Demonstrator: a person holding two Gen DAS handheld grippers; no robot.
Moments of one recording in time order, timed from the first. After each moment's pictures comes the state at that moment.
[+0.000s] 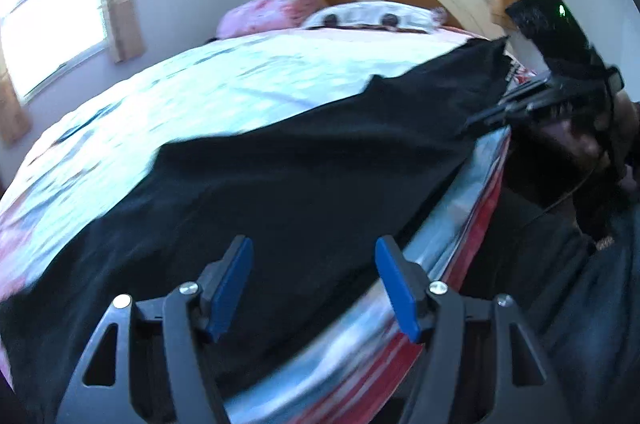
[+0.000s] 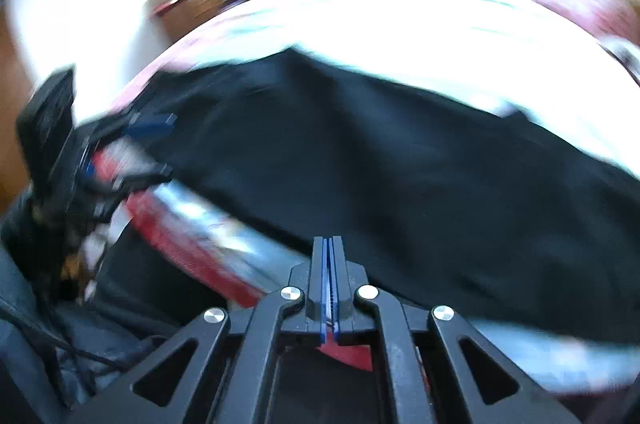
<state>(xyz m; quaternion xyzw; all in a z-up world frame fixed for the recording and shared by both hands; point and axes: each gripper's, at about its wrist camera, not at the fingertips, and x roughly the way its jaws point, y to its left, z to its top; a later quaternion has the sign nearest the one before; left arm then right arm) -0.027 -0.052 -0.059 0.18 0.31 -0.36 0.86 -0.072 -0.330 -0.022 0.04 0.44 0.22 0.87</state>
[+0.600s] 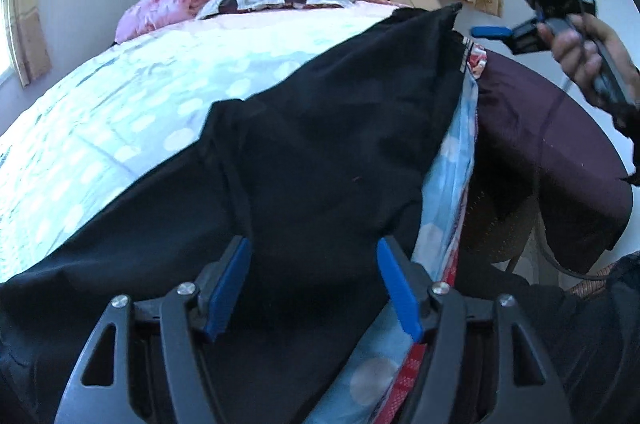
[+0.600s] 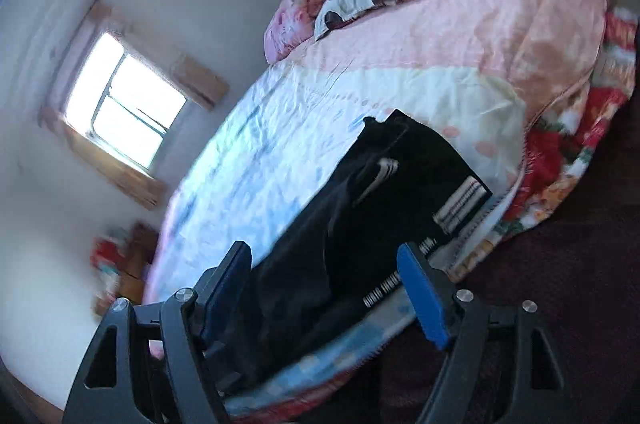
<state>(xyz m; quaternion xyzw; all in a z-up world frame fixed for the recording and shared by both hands) 0.009 -0.214 -0.077 0.20 0.34 -0.47 0.79 -0.126 -0.621 0.007 0.45 0.30 -0.03 0.84</state>
